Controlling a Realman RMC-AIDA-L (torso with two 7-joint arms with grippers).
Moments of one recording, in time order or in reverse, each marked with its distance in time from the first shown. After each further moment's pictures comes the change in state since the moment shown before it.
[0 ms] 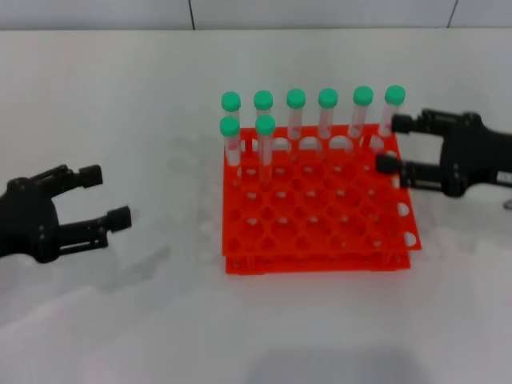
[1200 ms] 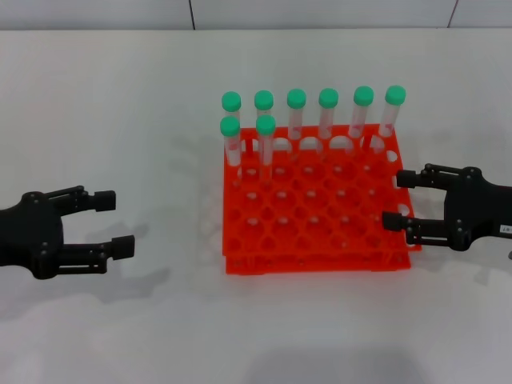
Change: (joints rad) left arm -0.127 0.078 -0.031 -0.123 0.146 0.101 -0.015; right arm -0.034 0.005 0.003 0.071 -0.087 -0.014 -0.052
